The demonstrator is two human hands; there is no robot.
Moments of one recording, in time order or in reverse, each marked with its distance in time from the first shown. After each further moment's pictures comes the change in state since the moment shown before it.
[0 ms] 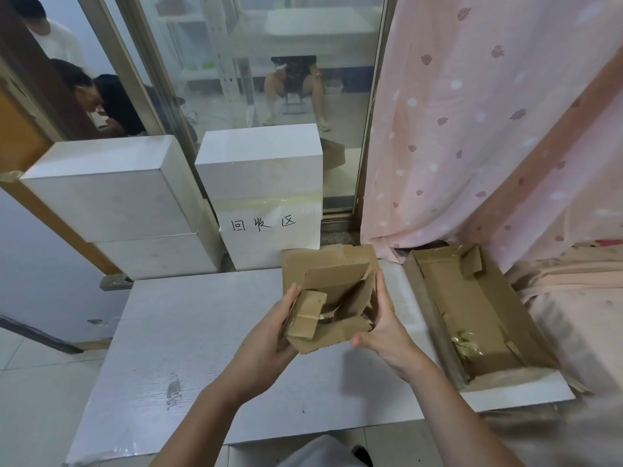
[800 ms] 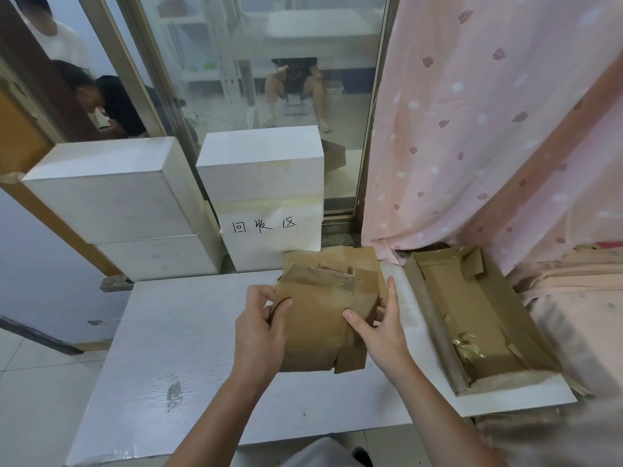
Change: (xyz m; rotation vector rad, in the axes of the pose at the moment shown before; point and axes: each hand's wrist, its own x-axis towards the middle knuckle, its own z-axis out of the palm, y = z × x) left_hand 0.014 0.024 0.011 -0.289 0.561 -0.141; right_hand 0.008 0.012 0.017 -0.073 0.456 0.041
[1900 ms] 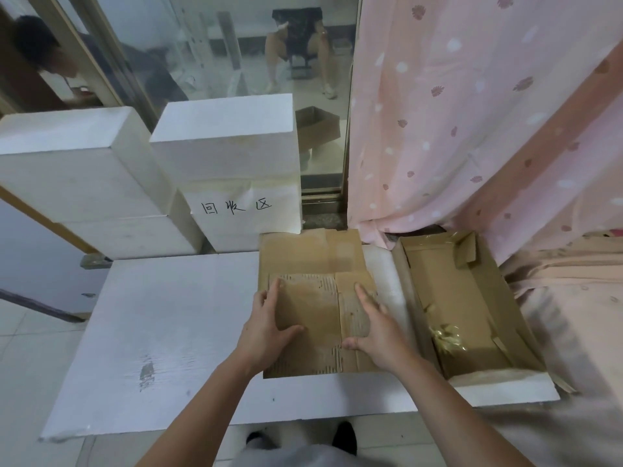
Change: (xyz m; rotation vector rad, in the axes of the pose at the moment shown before) left_hand 0.022 -0.063 0.077 0.485 -0.442 -0.202; right_hand 0.050 0.042 -0.076 -0.655 -0.380 0.177
